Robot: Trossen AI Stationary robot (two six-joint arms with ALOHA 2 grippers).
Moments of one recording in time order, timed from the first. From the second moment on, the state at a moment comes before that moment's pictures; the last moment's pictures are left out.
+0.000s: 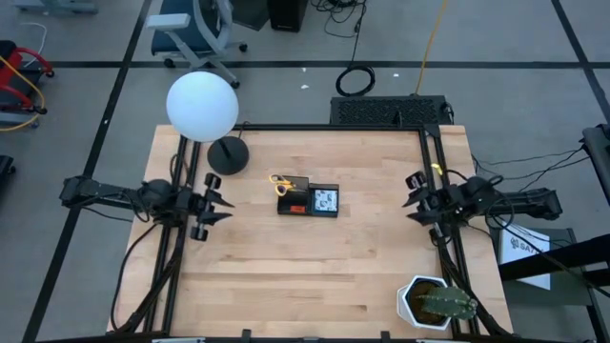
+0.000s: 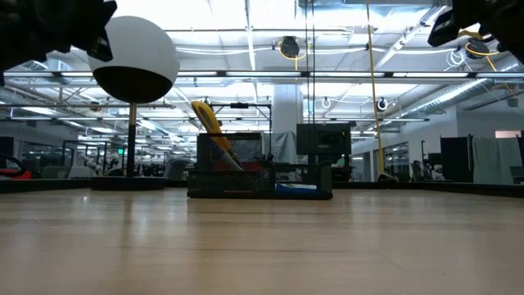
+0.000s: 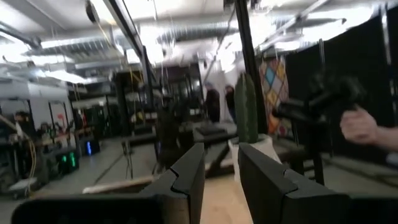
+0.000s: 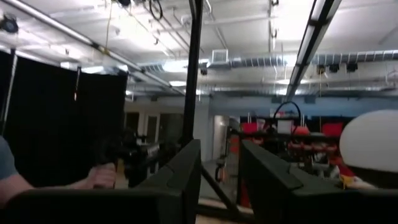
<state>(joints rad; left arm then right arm) -0.11 0.28 0.01 0.59 0.13 0.13 0.02 0.16 0.02 0.66 -0.32 0.10</state>
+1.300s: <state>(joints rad) -0.11 0.29 0.01 0.01 -0.03 0.08 0.02 0.19 0.02 0.01 -0.07 -0.12</state>
